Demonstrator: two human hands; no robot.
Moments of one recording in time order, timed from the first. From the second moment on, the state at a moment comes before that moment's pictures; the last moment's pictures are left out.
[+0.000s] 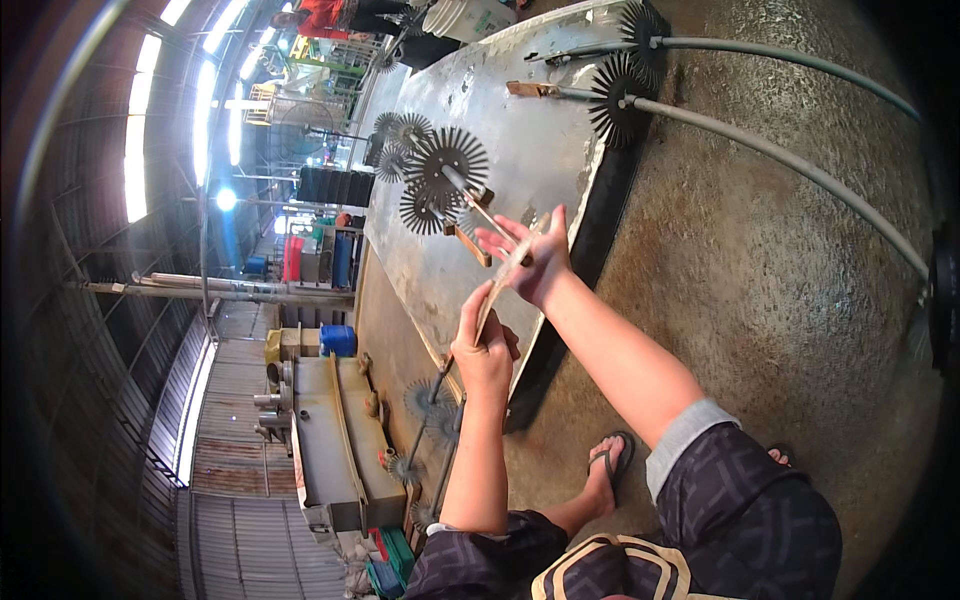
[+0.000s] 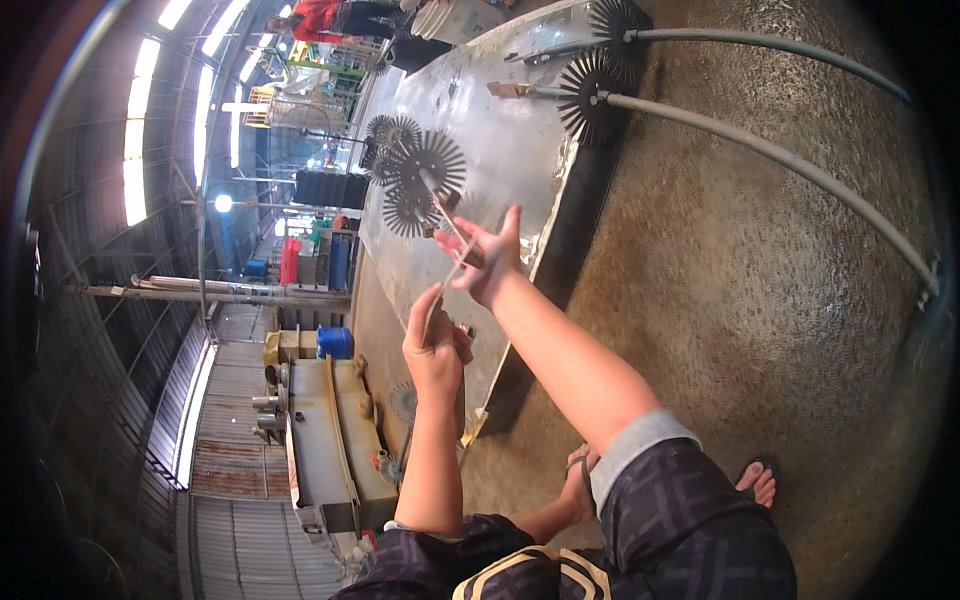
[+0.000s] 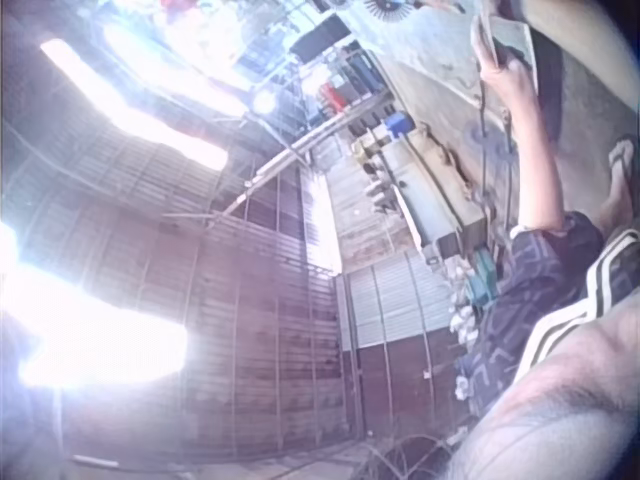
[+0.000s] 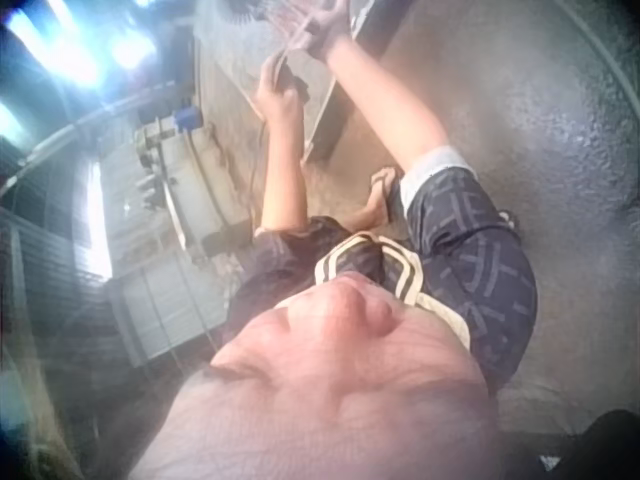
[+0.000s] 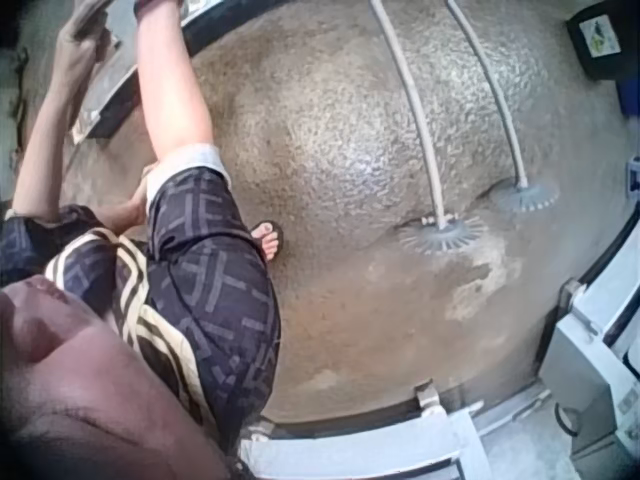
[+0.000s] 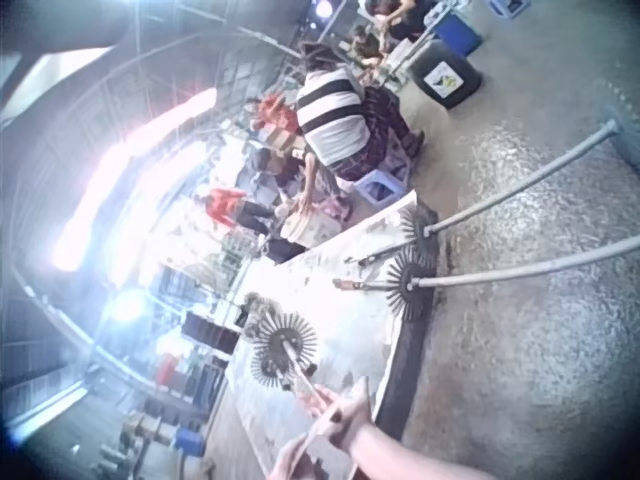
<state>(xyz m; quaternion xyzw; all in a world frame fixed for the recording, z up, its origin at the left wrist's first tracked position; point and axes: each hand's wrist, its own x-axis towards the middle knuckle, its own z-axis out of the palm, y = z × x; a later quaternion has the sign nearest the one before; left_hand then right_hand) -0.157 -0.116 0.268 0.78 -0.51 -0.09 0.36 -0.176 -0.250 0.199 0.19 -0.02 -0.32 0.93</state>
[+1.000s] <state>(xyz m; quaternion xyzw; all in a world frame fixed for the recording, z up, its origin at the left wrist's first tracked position) -0.063 -0.008 0.192 0.71 -0.27 -0.33 0.55 -0.170 -0.208 0.110 -0.19 0.22 -0.14 0.95</state>
